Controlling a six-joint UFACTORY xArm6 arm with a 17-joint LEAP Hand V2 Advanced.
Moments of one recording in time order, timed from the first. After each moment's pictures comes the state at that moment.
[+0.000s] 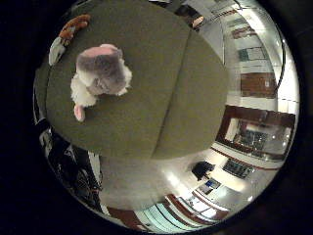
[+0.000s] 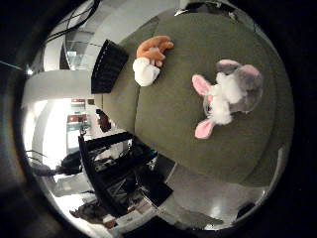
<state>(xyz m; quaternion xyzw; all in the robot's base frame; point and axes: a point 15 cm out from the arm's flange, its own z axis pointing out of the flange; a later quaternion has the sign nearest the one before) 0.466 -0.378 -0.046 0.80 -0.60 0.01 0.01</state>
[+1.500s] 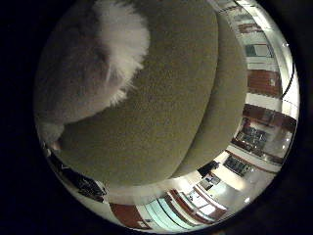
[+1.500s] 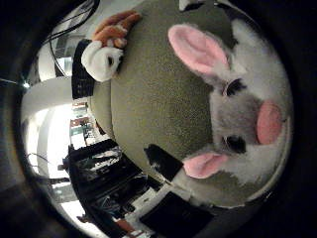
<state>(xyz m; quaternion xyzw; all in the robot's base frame) 0.453 -0.373 -0.170 0.78 -0.62 -0.04 0.05</state>
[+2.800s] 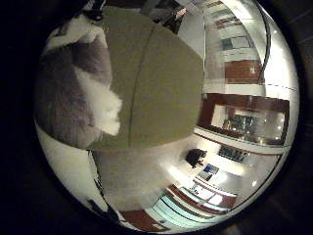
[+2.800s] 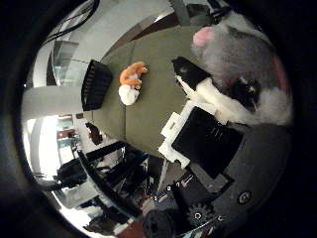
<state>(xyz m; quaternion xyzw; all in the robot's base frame) 0.488 -0.398 0.124 0.76 -0.64 0.08 0.05</state>
